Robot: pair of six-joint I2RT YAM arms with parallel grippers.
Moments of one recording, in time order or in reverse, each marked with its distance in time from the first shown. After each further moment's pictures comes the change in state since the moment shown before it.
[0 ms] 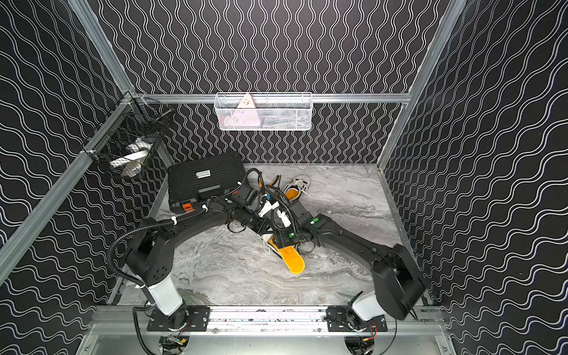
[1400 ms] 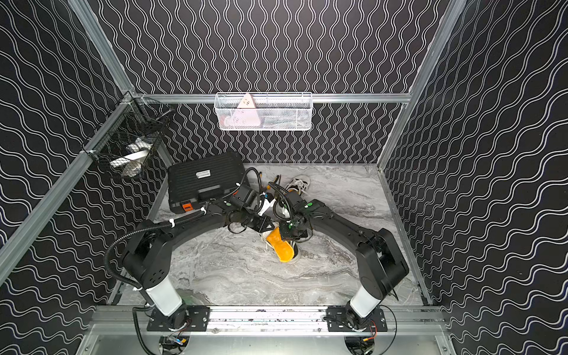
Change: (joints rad) left arm -0.011 -0.036 -0.047 0.095 -0.118 -0.100; right arm -0.071 0.213 0.225 -0.241 -0.070 0.114
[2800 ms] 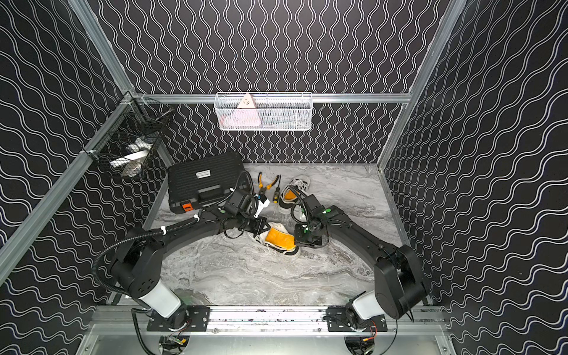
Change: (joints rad) left arm -0.003 -0.096 -0.130 0.113 -0.089 -0.154; right arm -0.108 -0.159 -0.162 -0.032 -0.055 0.093
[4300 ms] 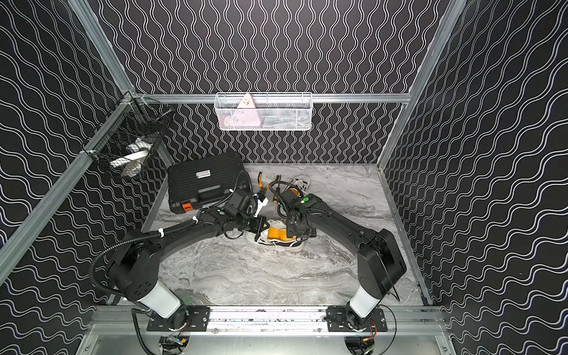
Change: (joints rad) left arm -0.012 -0.024 -0.020 0.035 -0.073 -0.031; right arm 0.155 0.171 0.309 -0.257 0.465 0.056
